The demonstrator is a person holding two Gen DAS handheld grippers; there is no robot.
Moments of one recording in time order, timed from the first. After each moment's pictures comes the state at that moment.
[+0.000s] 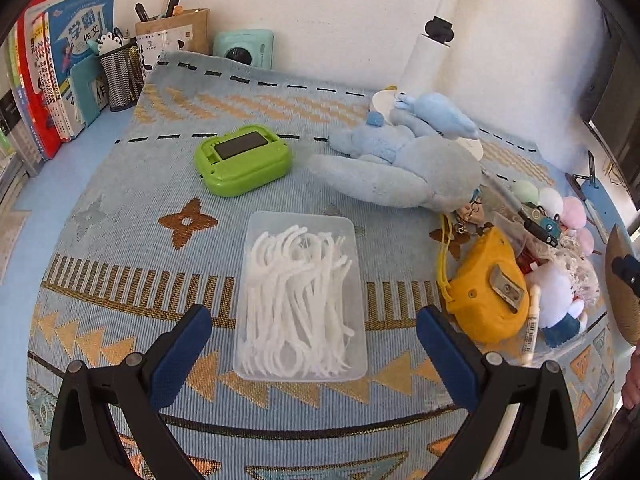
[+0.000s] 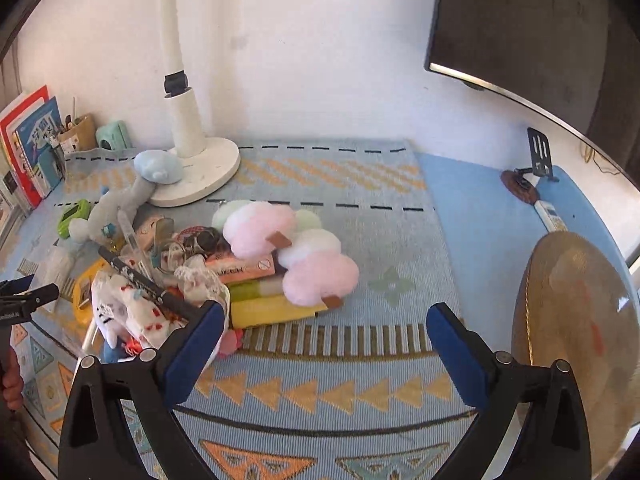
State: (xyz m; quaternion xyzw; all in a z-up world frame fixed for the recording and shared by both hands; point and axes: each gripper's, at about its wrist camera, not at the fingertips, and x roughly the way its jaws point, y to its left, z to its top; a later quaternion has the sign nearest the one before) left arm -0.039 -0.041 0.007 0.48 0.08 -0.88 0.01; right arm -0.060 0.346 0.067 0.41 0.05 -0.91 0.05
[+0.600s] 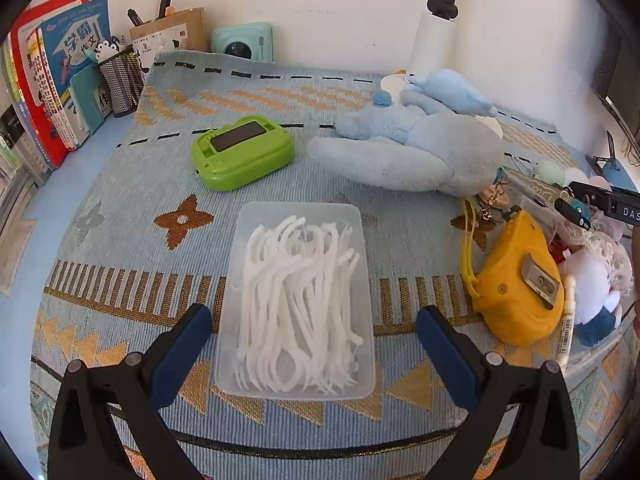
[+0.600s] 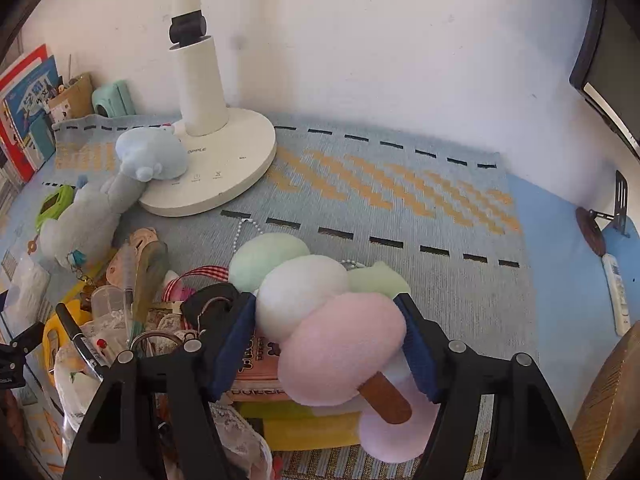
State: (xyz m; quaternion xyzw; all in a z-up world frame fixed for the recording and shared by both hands) left arm -0.039 -0.027 -0.004 0.48 0.04 -0.87 0.04; right arm -0.147 0.294 0.024 0.46 0.10 -0.88 0.09
